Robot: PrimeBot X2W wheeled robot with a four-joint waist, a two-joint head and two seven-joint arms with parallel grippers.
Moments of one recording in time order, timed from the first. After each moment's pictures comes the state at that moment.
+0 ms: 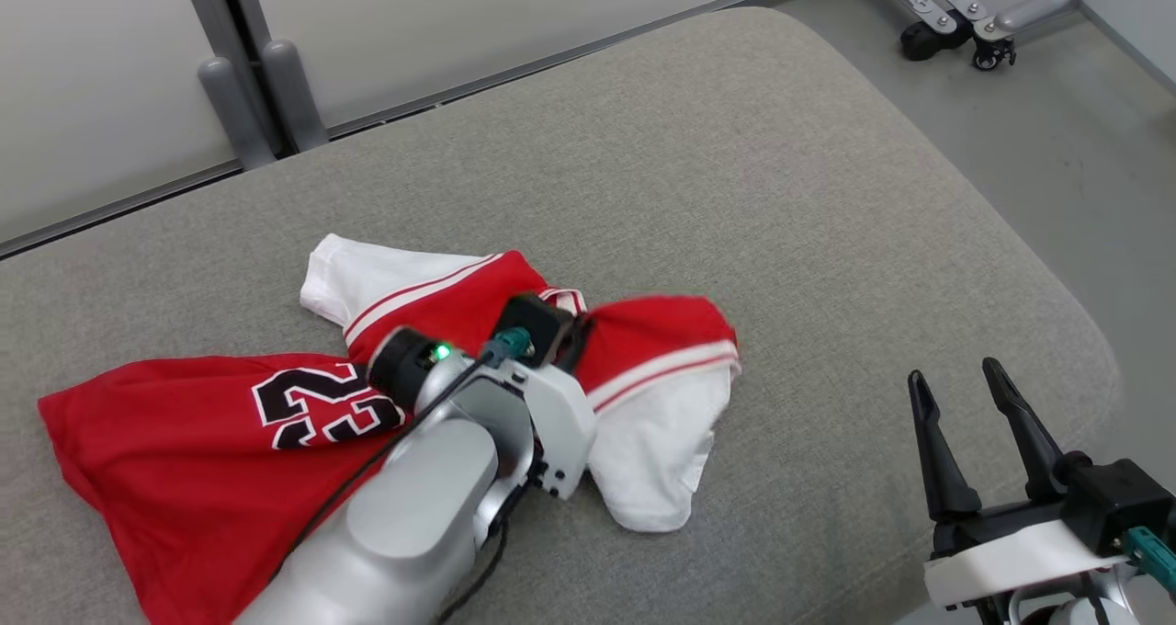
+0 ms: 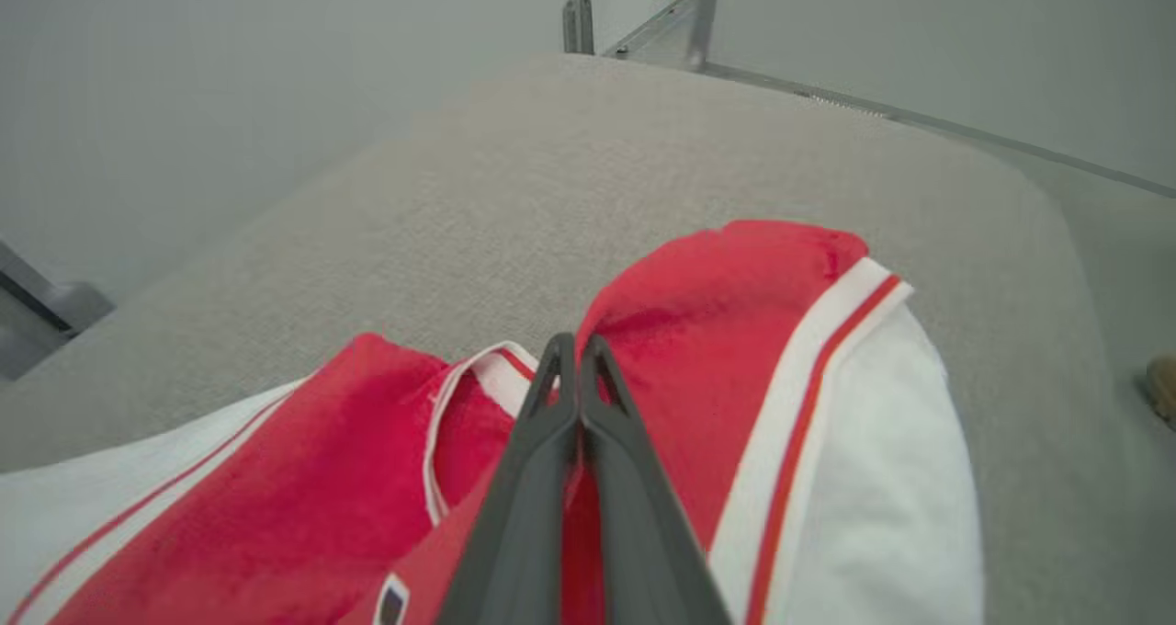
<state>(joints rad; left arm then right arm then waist) -0.69 0.05 -0.89 0.76 -0.54 0.03 -0.04 -0.06 -0.07 0.03 0.14 0.14 0.13 -0.26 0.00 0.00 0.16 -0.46</state>
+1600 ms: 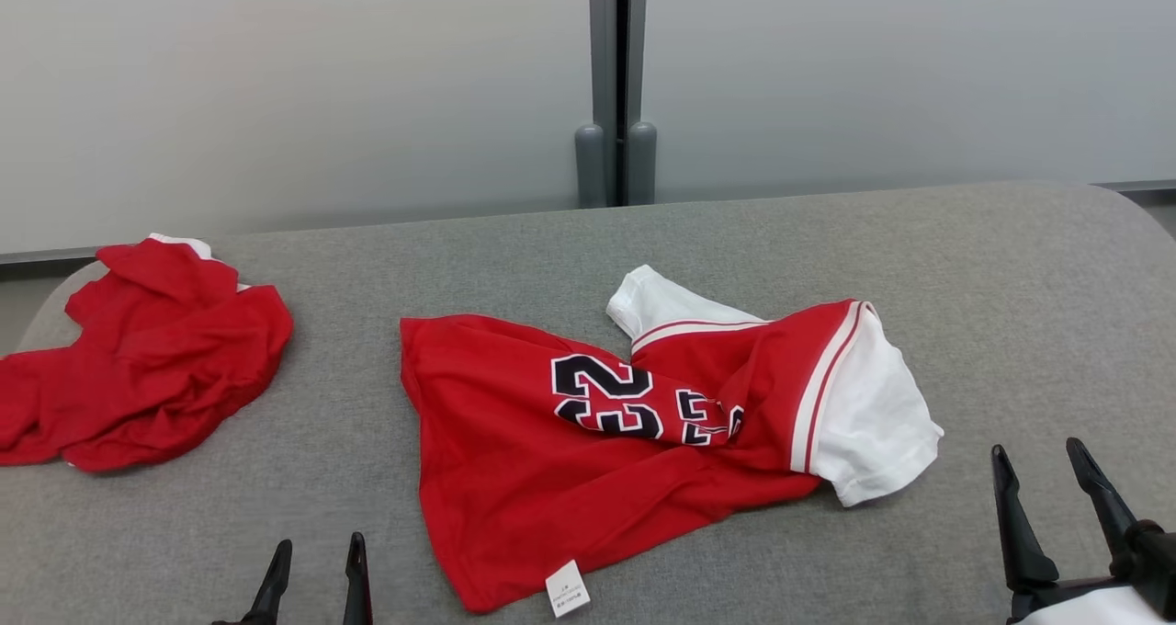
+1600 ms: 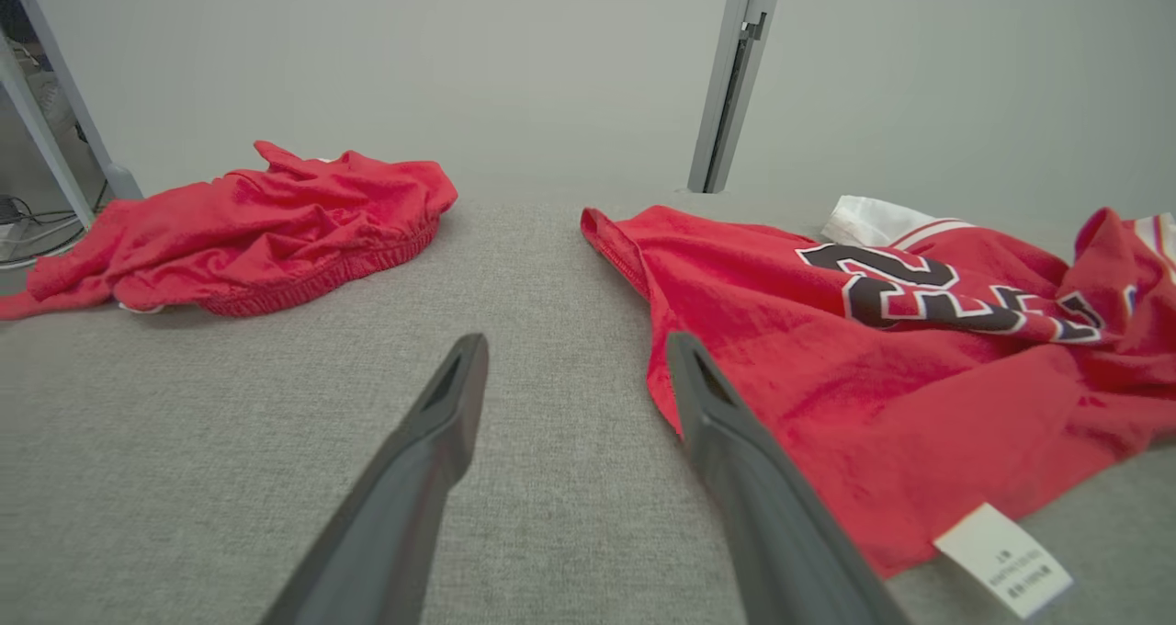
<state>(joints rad) 0.18 0.09 -0.14 0.21 -0.27 0.11 -0.26 0.06 -0.11 -0.09 0.18 0.10 0.13 -0.26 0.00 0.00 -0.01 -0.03</state>
